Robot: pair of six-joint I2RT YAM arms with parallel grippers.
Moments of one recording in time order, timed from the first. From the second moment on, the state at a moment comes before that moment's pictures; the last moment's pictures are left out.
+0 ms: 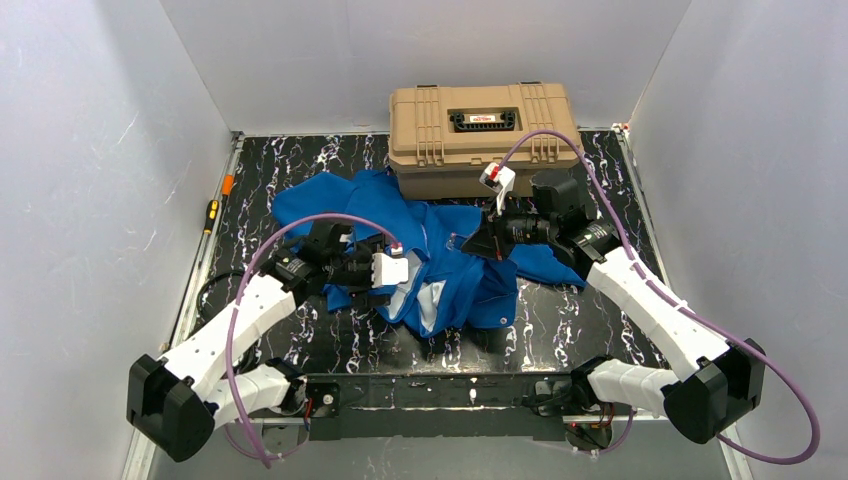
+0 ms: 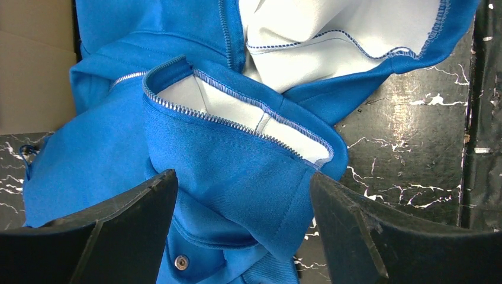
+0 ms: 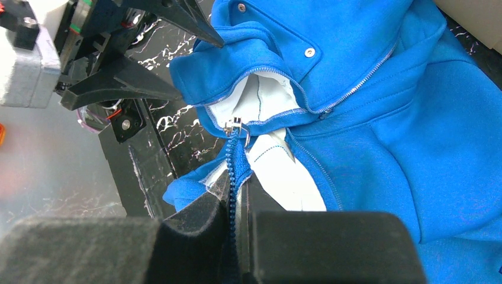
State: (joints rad) left arm -0.56 1.05 0.85 -0.63 0.50 0.95; right arm 0.55 1.15 1.05 -0.43 -0.66 0.06
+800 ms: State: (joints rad) left arm -0.49 1.18 0.82 -0.68 0.48 1.06; right arm 0.55 1.14 1.03 -0.42 -0.66 0.06
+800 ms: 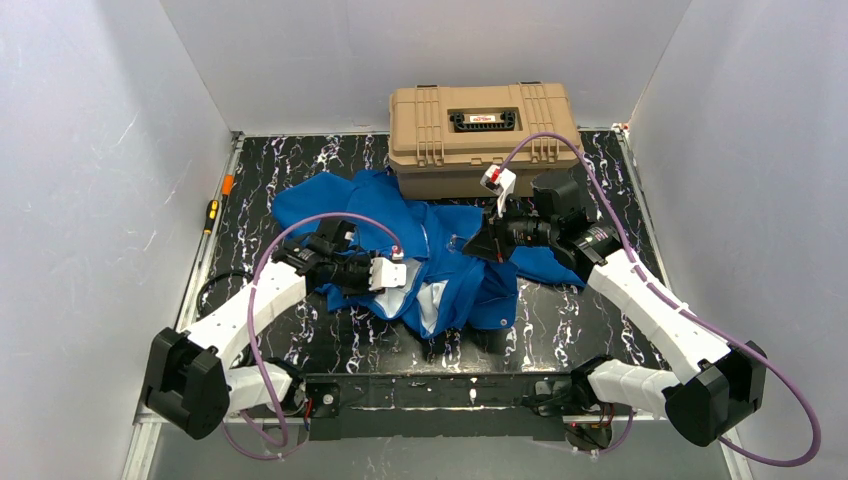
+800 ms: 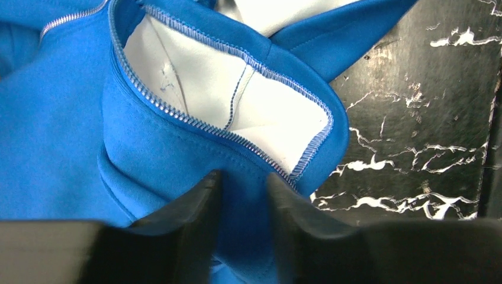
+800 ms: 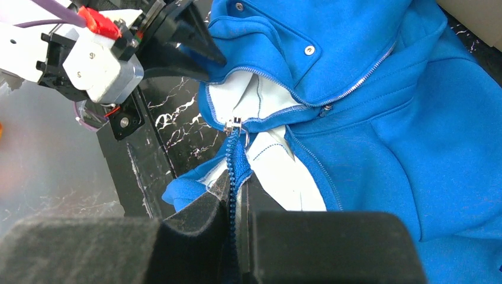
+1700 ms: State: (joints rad) left arm -0.49 1.20 0.92 -0.91 0.50 1.27; right arm 0.55 1.13 1.00 -0.40 -0.66 0.05
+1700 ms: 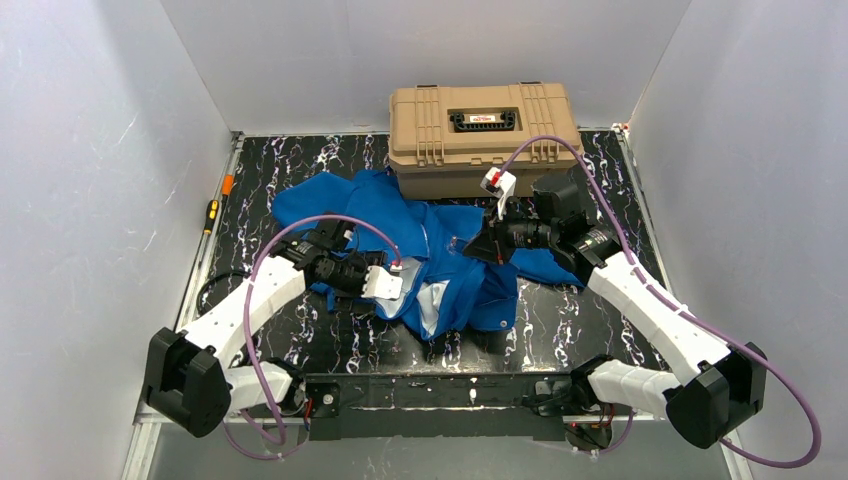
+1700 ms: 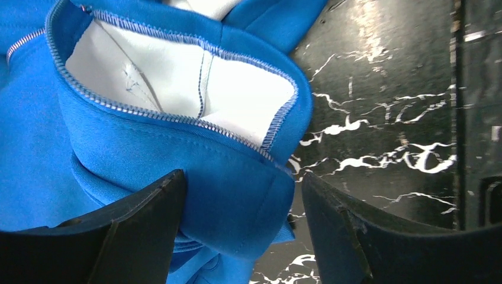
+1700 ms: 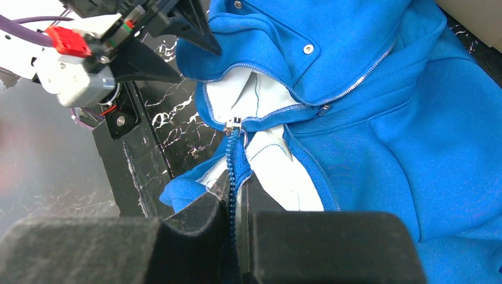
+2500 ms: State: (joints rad) left arm -0.46 1.20 0.88 -0.75 0.47 1.17; right arm 0.55 1.13 1.00 -0.40 -0.66 0.04
